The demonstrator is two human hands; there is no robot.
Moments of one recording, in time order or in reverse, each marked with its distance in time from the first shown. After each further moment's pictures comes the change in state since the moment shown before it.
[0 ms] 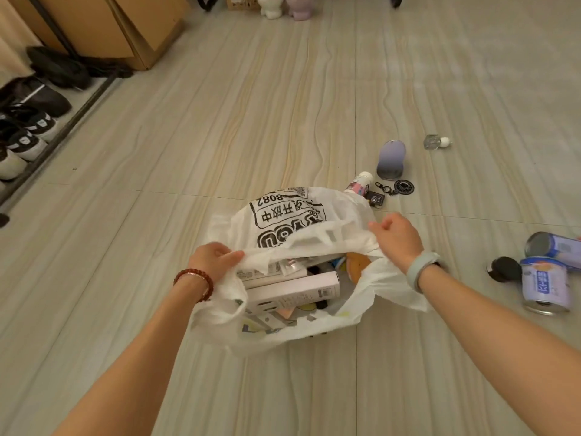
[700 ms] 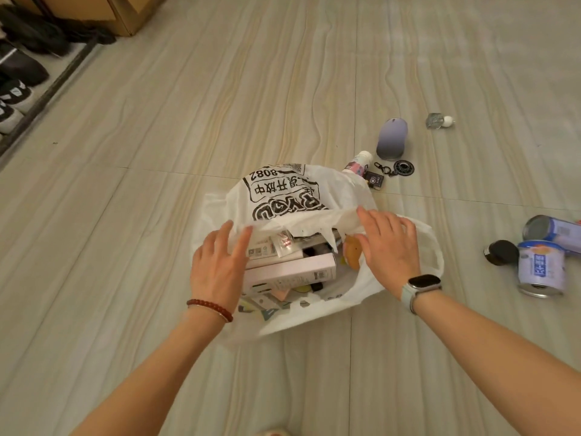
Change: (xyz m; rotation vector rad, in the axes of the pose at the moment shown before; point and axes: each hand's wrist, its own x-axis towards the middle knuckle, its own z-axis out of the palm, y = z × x) left_hand -0.038 -0.019 0.048 0.698 0.371 0.546; right_hand -0.023 0.048 0.033 -0.793 0.355 -0.691
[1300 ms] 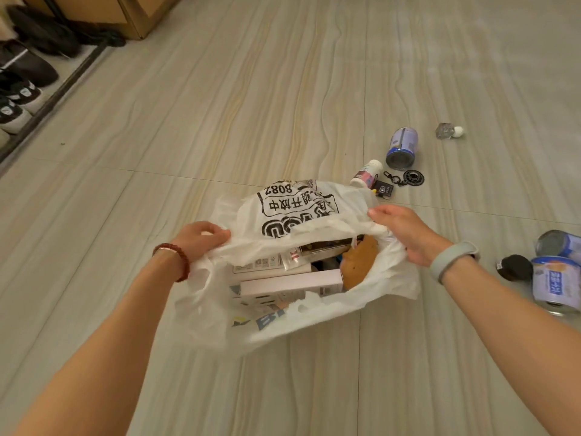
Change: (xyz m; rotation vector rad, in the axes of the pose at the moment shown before) left_hand 0.064 -0.060 -0.029 -0.948 -0.463 -0.603; right_hand 0.065 0.005 -0.033 1.326 -0.568 0.749
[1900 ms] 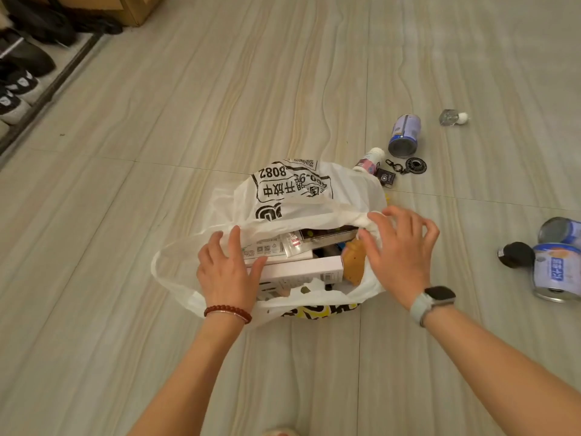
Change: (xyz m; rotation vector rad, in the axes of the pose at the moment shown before) left_hand -0.046 -0.043 0.085 0.599 0.493 0.310; right_hand -0.035 0.059 0.024 -1.091 0.684 -0.711
